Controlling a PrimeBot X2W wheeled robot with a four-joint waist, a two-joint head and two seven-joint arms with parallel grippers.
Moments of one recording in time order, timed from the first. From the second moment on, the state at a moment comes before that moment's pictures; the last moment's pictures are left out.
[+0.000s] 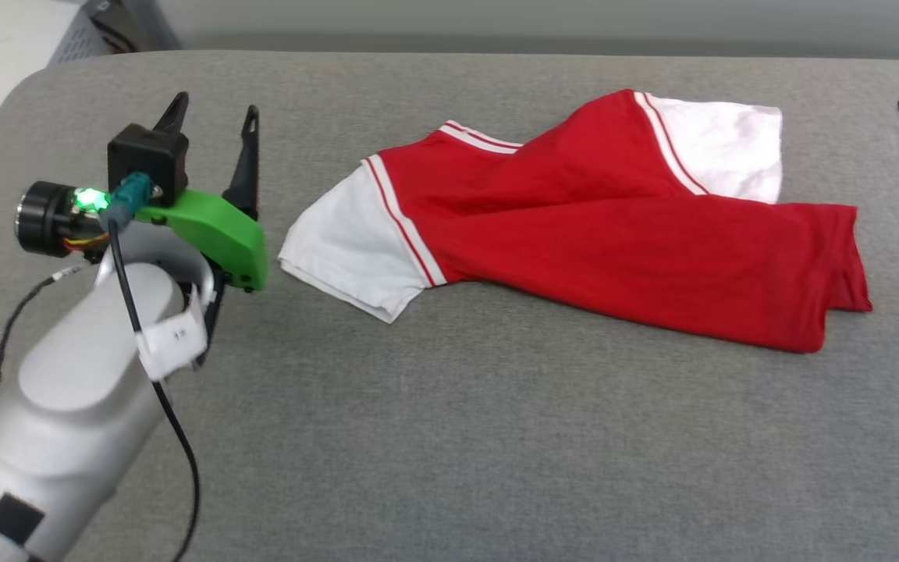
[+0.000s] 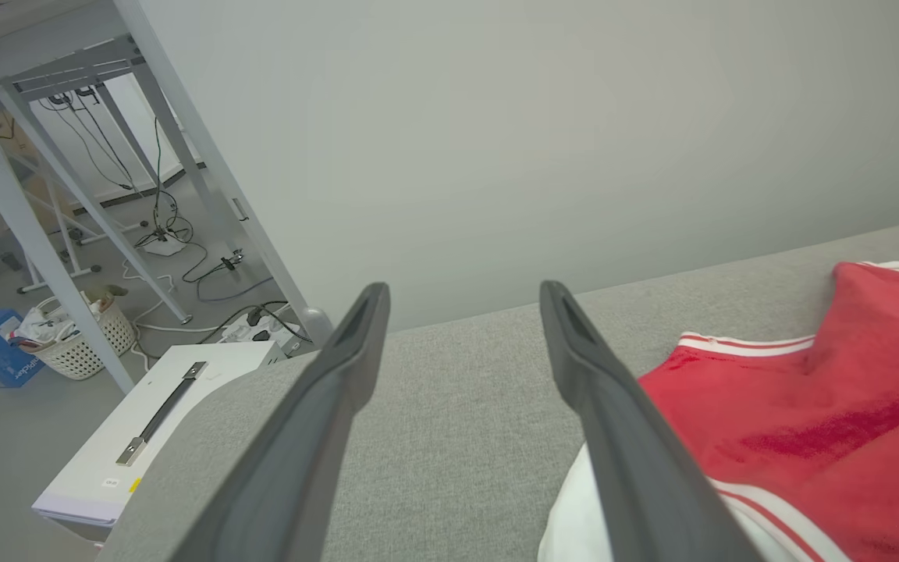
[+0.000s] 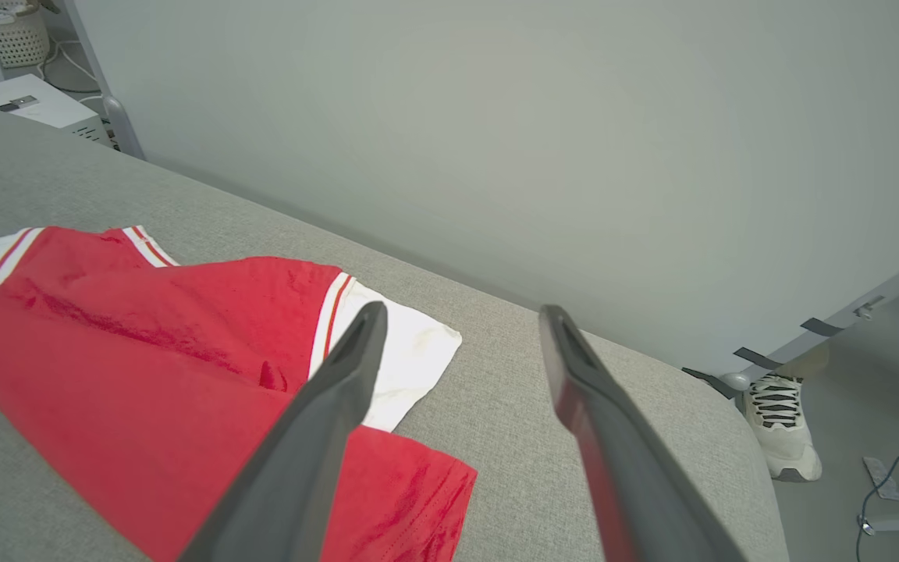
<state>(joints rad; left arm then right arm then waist) -0.85 0.55 -0.85 0.48 -0.77 0.24 -0.26 -0.51 -0.66 0.14 -0.01 0.50 0.13 0.38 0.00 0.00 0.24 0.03</state>
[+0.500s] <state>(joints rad) -0.54 0.43 -0.58 0.02 -0.47 0.40 -0.26 -0.94 -0.77 0.28 0.37 0.66 0.13 0.93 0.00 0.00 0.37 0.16</state>
